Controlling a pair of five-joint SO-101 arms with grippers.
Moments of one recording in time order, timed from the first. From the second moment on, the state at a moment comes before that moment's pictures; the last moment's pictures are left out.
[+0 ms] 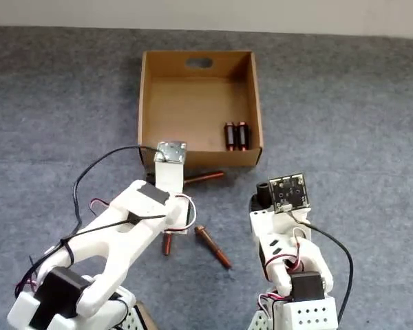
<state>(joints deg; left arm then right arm) 20.0 -14.6 54.9 47.5 21.9 -9.8 -103.2 96.0 48.5 9.0</state>
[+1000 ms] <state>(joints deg) 19.7 -14.3 52.5 54.0 24.0 -9.8 -103.2 96.0 48.5 9.0</state>
